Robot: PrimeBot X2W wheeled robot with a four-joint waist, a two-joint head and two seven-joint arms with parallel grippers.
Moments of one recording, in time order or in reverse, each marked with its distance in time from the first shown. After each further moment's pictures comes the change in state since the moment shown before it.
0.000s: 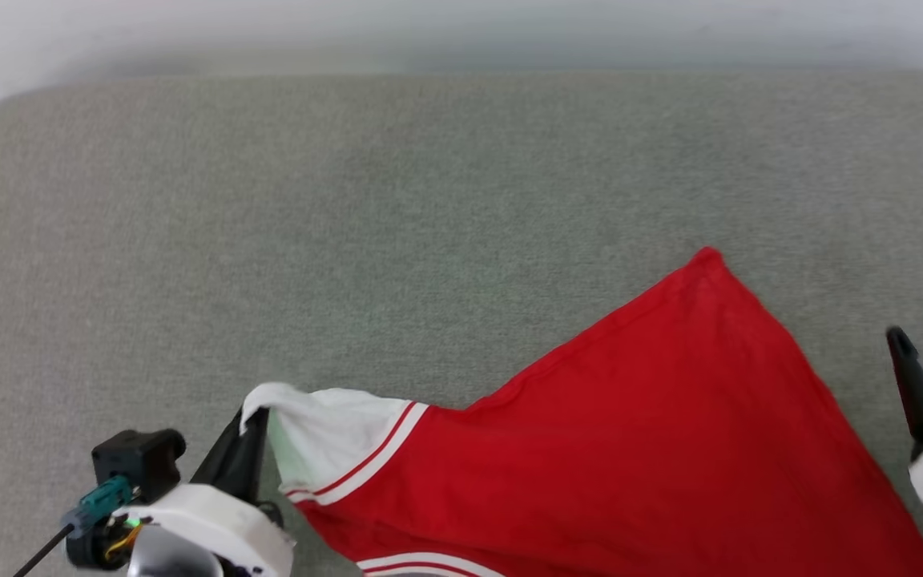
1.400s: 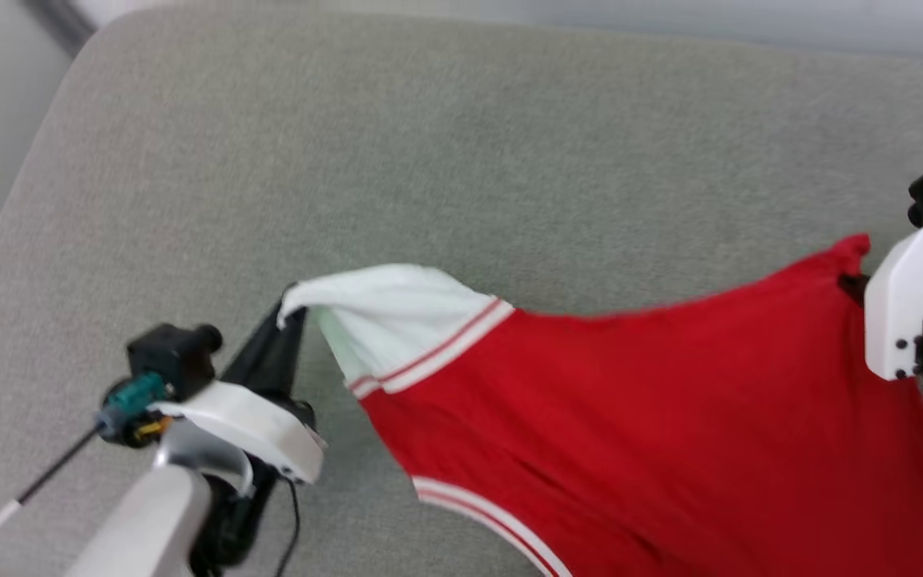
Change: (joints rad) left arm -0.266 -0.050 -0.067 0.135 0.042 -0.078 -0.046; right arm -0.464 -0.204 0.351 0.288 -0.014 0.000 0.540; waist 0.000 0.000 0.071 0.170
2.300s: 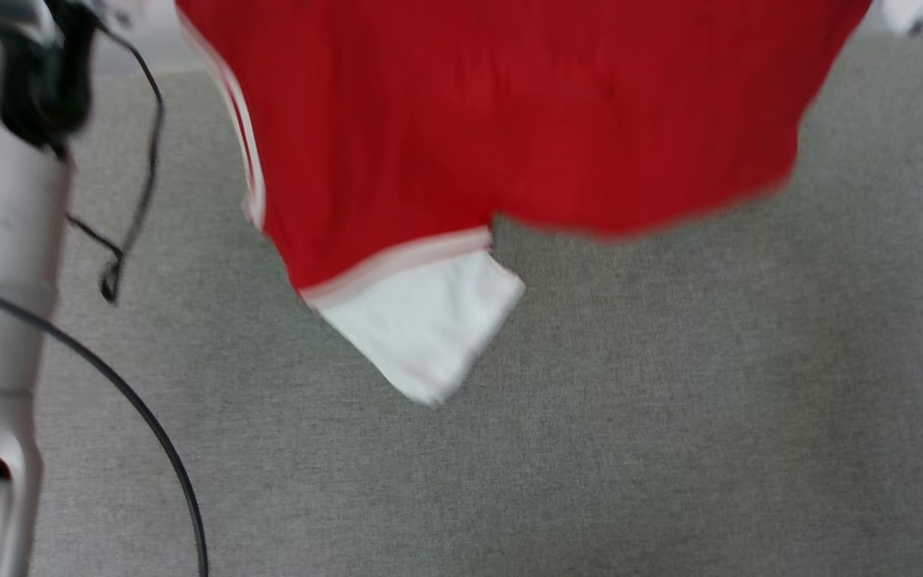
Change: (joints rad) left arm -0.855 0.001 0.106 0.532 0.010 -0.085 -0.026; right arm -0.588 0.219 -0.101 0.364 -0.163 0.000 -0.566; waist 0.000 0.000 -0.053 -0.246
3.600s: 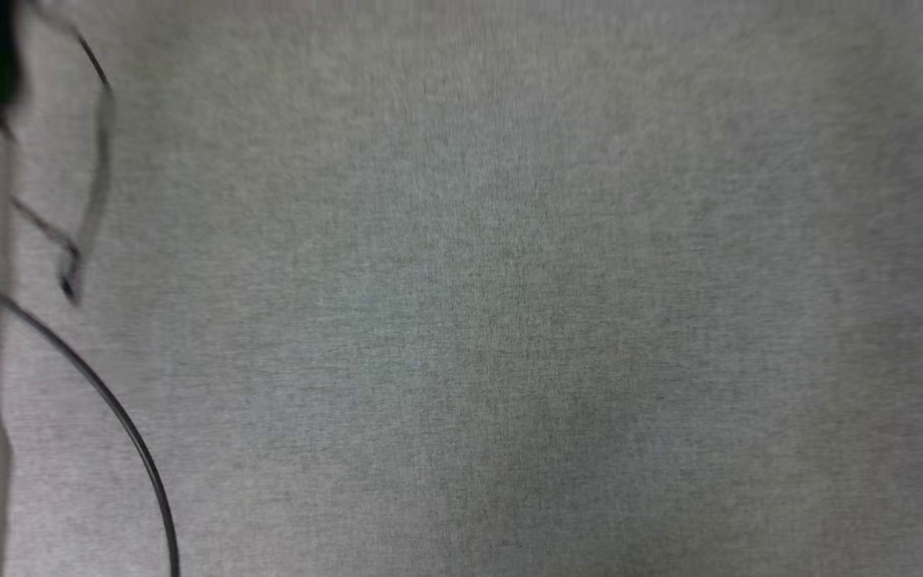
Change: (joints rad) left arm -0.185 0.038 -0.009 0.263 -0.040 -0.120 -0.076; right arm -0.245 0.000 0.170 0.225 0.050 0.000 -0.172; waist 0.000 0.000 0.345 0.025
